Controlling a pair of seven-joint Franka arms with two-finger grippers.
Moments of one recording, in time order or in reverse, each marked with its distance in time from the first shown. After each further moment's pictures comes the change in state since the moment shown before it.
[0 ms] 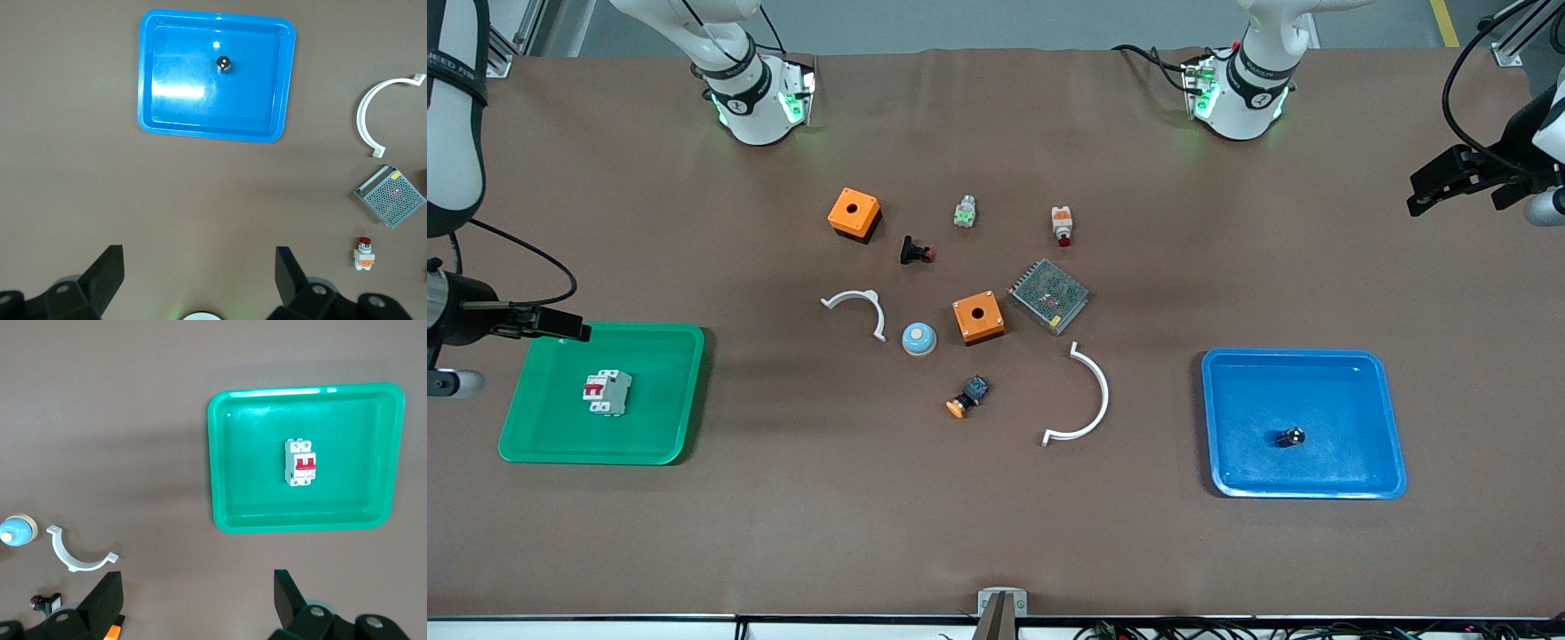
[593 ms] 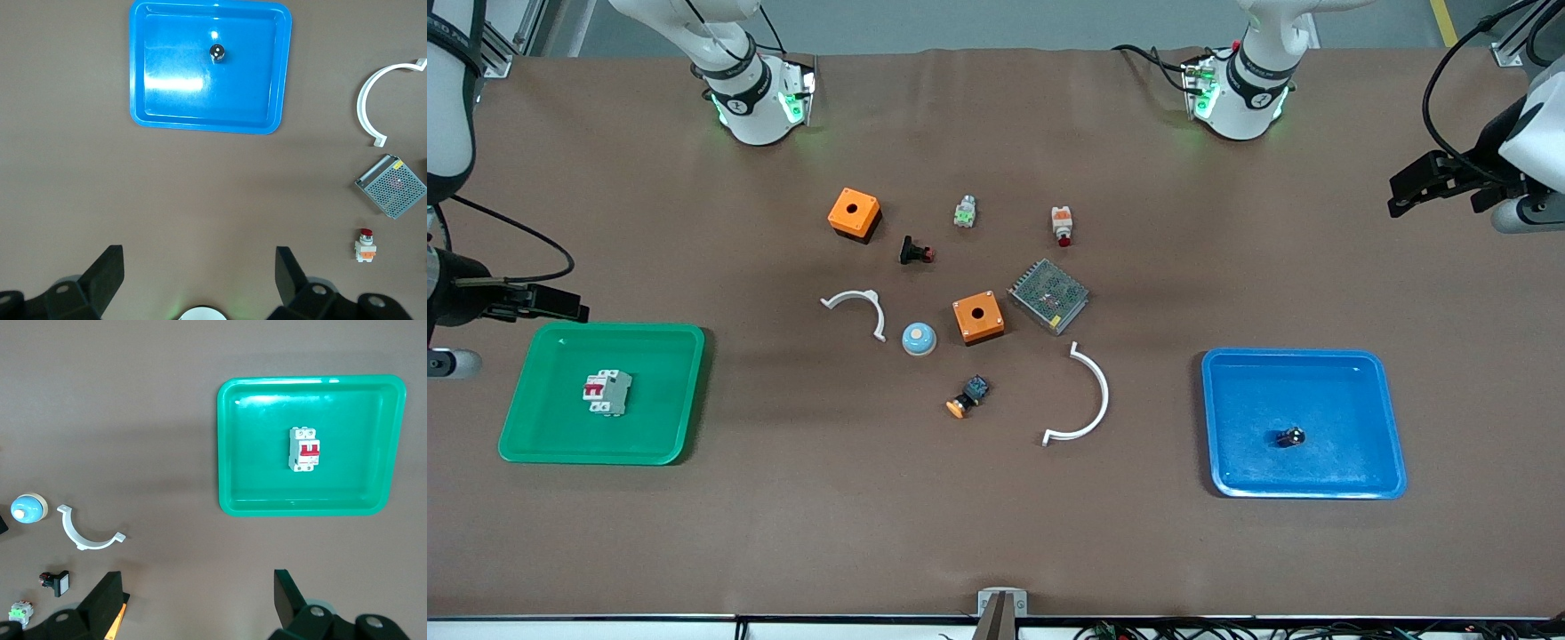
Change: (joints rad) left arm -0.003 -0.003 -0.017 -0.034 -0.001 0.006 0.000; right arm 0.025 -0.035 -0.005 0.024 0.002 -0.089 -0.003
